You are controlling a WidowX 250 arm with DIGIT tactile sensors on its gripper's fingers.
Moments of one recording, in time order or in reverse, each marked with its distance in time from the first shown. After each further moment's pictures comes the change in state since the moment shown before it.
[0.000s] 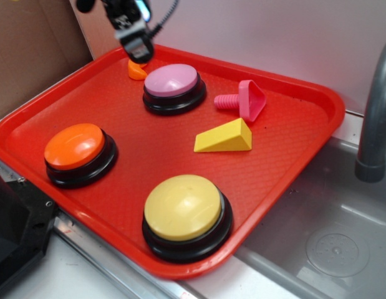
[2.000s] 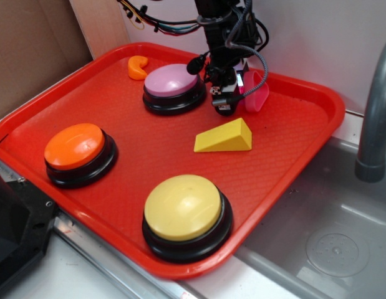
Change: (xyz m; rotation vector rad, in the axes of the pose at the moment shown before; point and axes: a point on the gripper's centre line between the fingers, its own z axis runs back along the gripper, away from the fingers) arm 0.040 0.020 -0.110 -0.155 0.077 -0.282
